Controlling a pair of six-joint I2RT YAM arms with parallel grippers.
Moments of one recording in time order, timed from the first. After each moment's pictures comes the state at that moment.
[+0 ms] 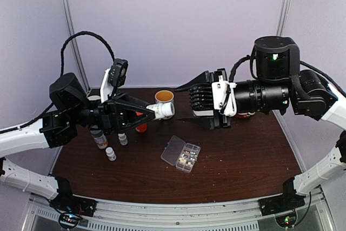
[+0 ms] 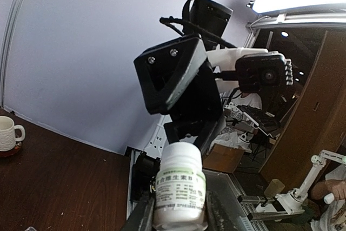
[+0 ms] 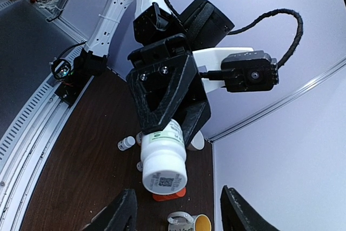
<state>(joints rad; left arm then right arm) -1.02 1.06 0.91 0.36 0.68 -0.54 1.29 1.29 1.58 -0.54 -0.09 -0.85</state>
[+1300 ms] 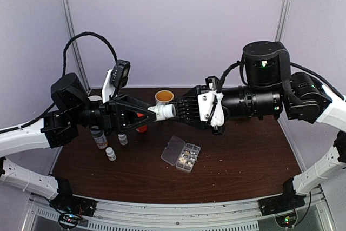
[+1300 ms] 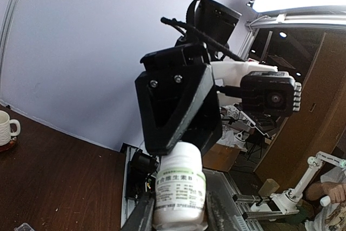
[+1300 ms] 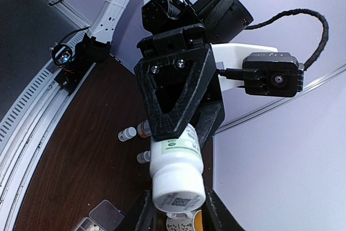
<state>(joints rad) -1.02 1.07 0.91 0.37 0.70 -0.57 1.32 1.33 1.59 -0.55 -0.03 -0.89</state>
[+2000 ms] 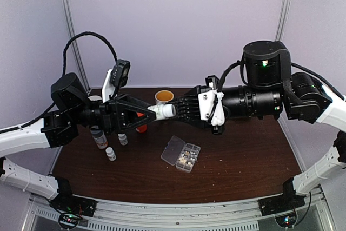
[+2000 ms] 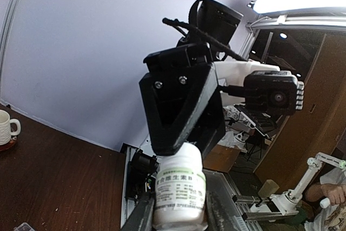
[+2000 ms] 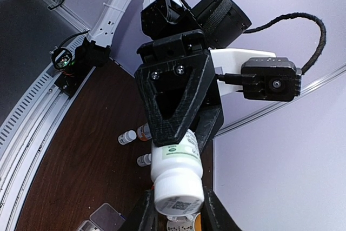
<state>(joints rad) -1.02 1.07 0.91 0.37 0.70 -0.57 1.32 1.33 1.59 -0.54 -0.03 -0.88</state>
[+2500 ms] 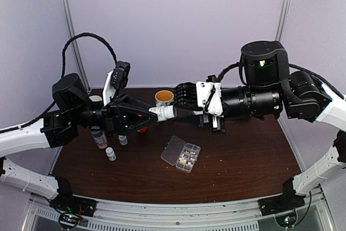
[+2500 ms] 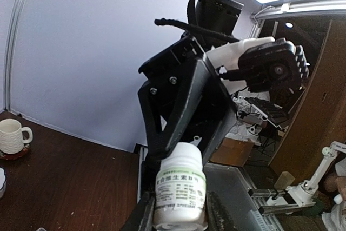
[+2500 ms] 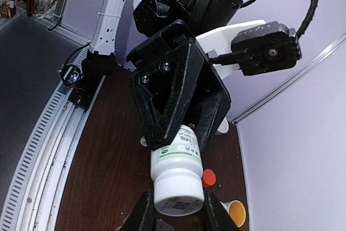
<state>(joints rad) -1.02 1.07 0.91 0.34 0.68 -0.46 1.32 1.34 1.60 -0.58 -0.04 -0.68</state>
